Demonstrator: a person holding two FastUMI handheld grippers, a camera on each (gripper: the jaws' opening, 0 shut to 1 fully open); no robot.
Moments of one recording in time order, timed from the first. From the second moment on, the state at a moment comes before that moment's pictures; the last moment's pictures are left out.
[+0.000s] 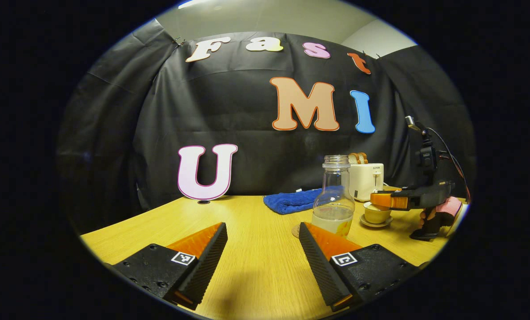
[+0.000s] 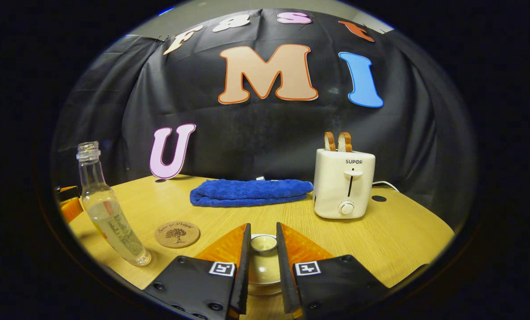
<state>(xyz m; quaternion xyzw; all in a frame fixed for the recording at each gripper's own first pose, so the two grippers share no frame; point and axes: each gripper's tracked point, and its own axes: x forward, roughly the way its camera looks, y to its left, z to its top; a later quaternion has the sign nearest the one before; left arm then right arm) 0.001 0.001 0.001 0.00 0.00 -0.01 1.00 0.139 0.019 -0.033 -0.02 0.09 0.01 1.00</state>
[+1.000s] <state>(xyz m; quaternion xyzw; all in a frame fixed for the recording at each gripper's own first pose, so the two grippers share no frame) 0.000 0.002 0.002 0.00 0.00 -0.01 1.00 0.071 0.002 -0.005 0.00 0.00 0.01 1.00</state>
